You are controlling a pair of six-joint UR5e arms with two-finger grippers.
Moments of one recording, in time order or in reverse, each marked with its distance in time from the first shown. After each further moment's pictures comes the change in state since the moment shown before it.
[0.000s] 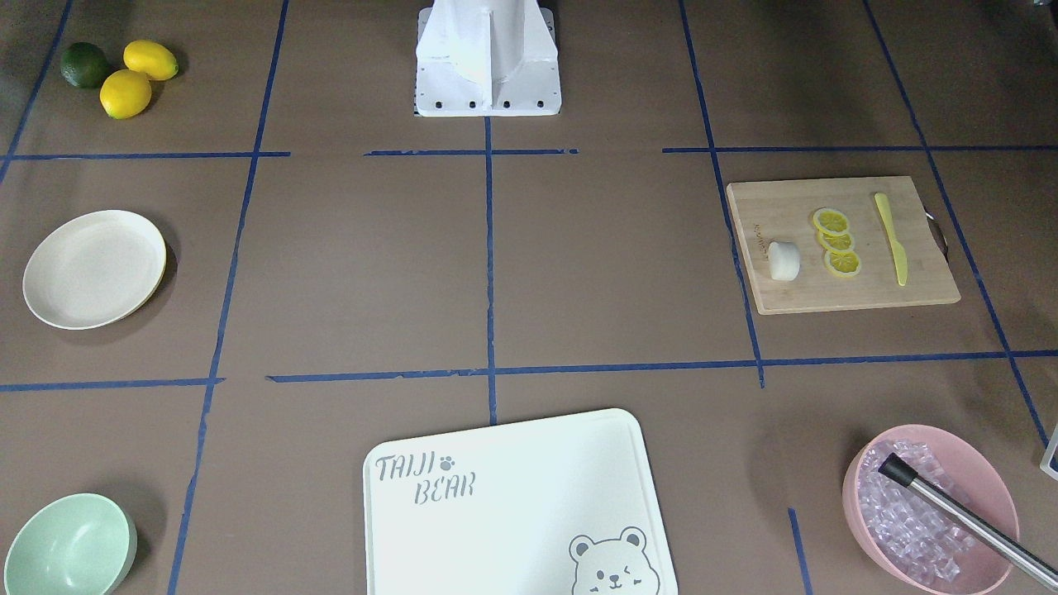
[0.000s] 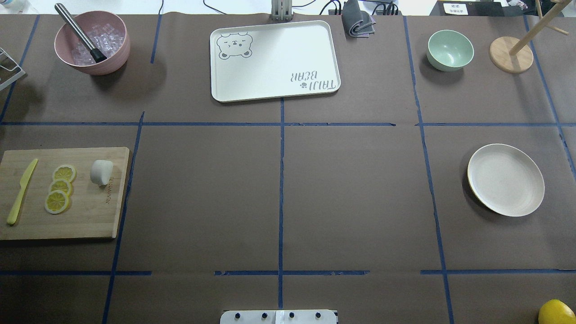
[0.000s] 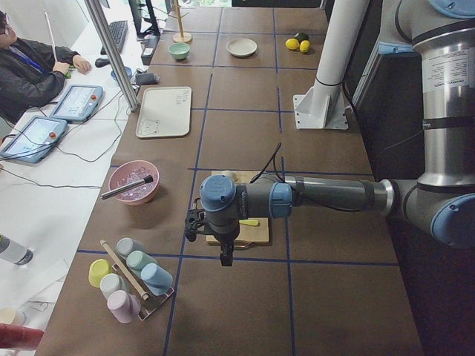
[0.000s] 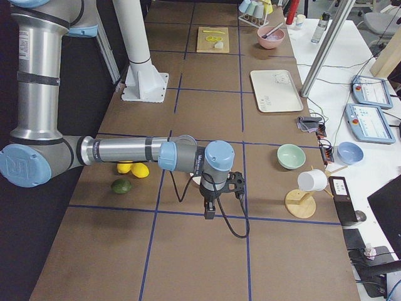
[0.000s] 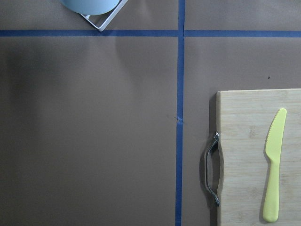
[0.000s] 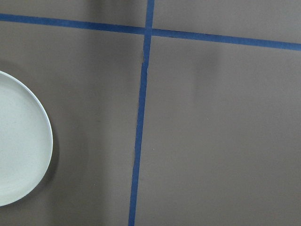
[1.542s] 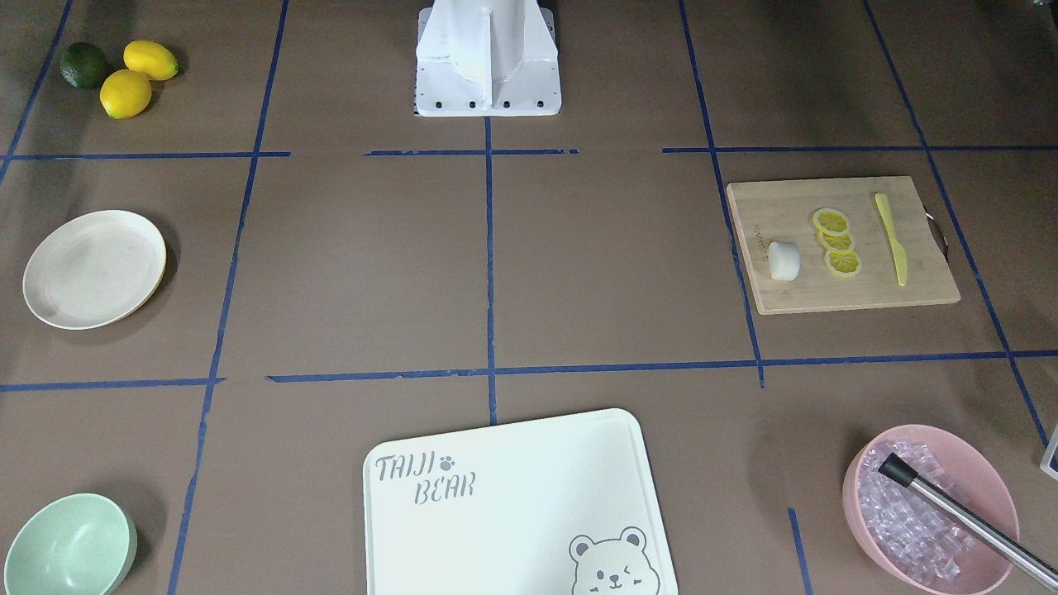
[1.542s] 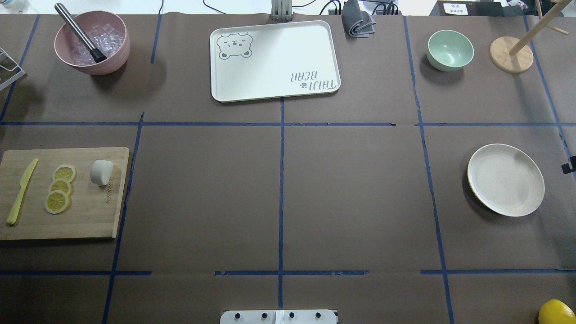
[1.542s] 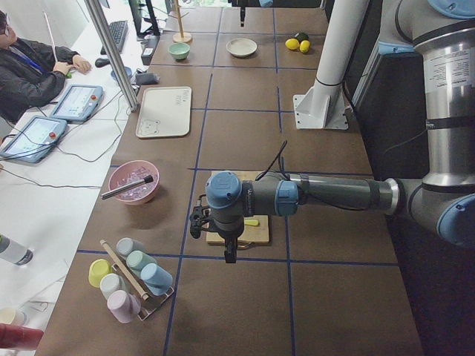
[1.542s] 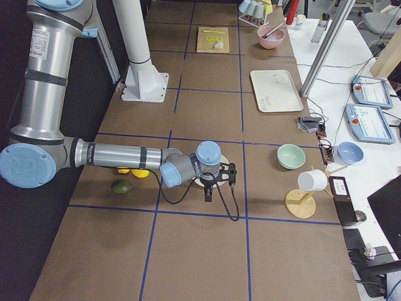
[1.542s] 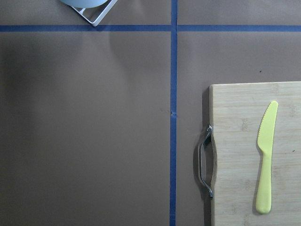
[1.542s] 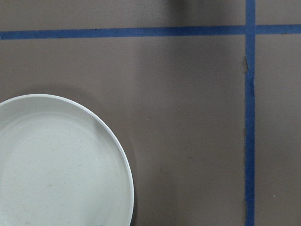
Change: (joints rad) left arm 0.002 0.029 -0.039 0.001 -0.009 -0.002; right arm -0.312 -0.089 -0.133 0.743 0.060 0.658
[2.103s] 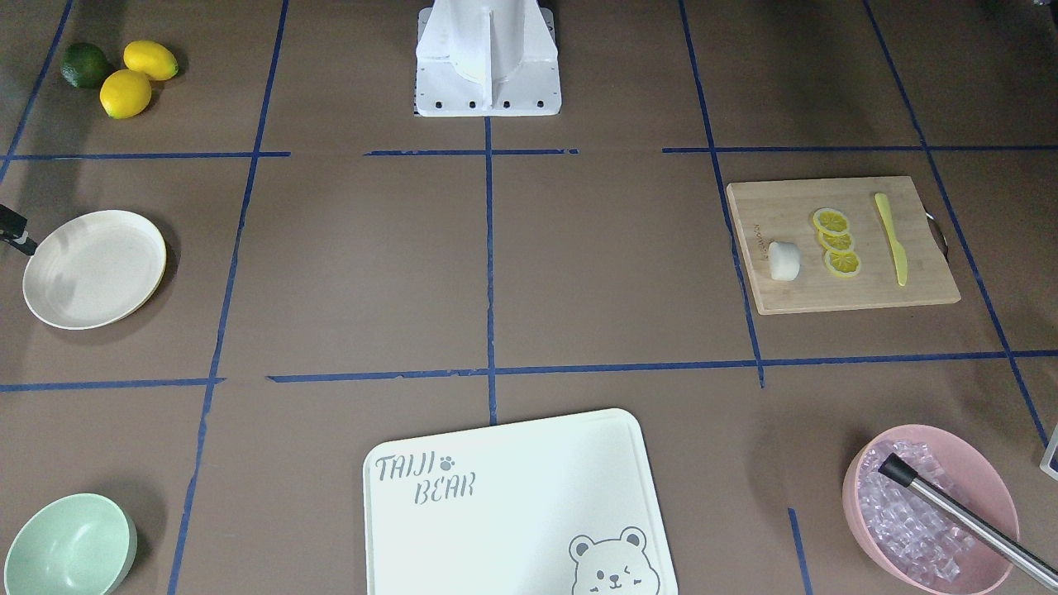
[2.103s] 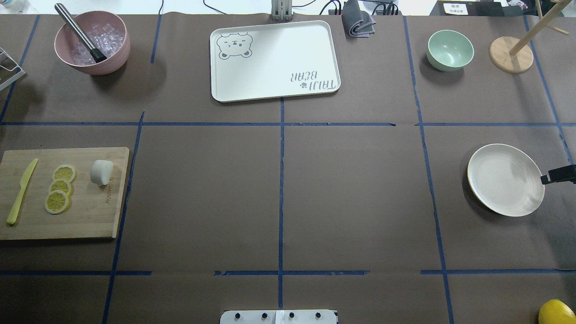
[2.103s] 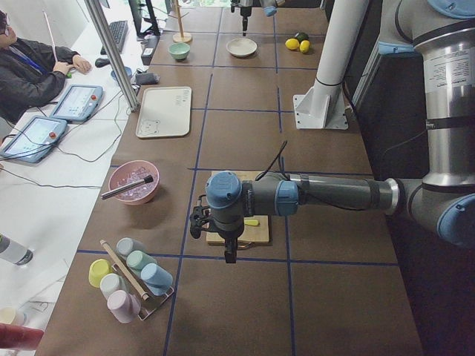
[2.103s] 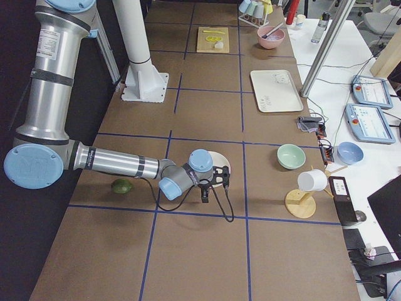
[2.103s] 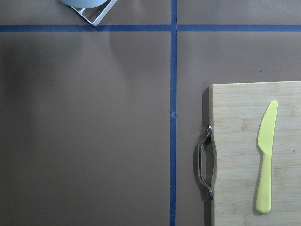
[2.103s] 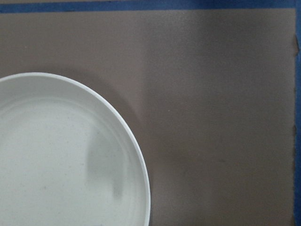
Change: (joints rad) left arm 0.000 0.000 0.001 0.000 0.000 0.001; right arm -0.132 -0.002 -0.097 0.248 -0.067 0.140
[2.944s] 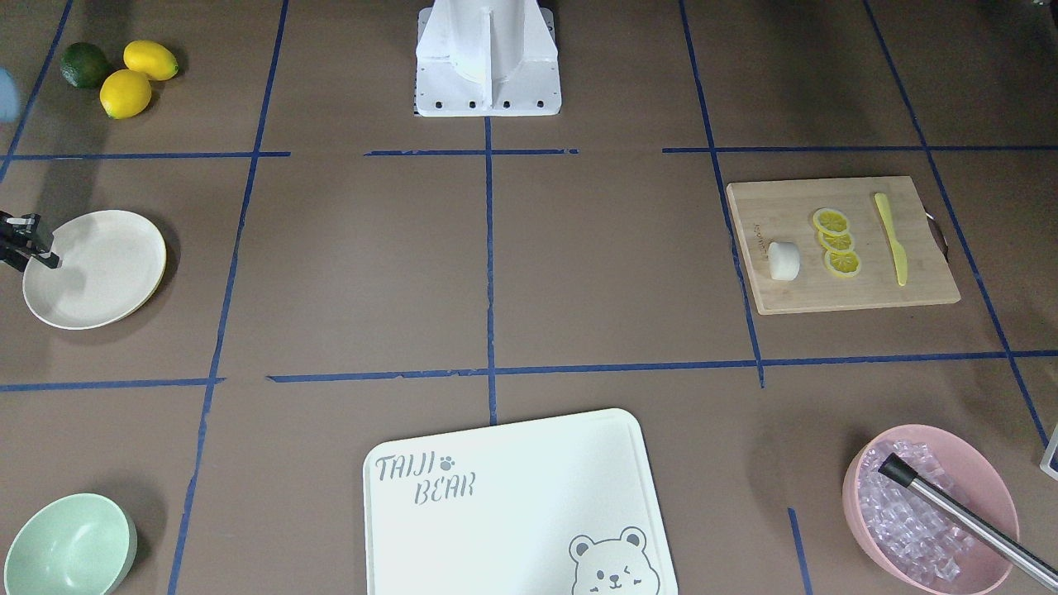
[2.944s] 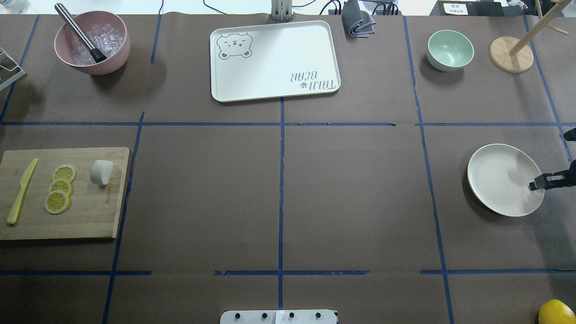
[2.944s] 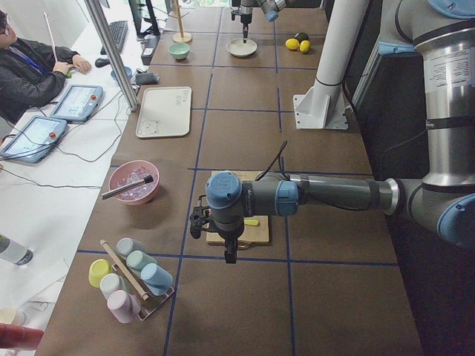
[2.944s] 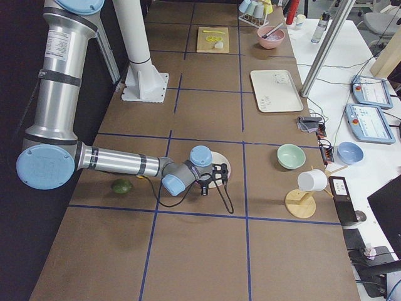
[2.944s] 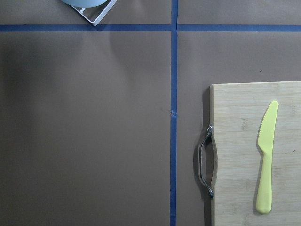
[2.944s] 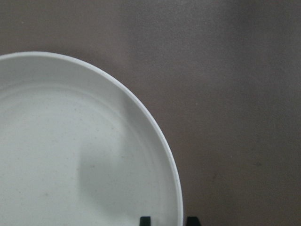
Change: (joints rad) left arm 0.000 0.000 0.000 0.000 0.000 0.000; right arm -0.079 0.013 -0.003 0.007 -0.062 0.045
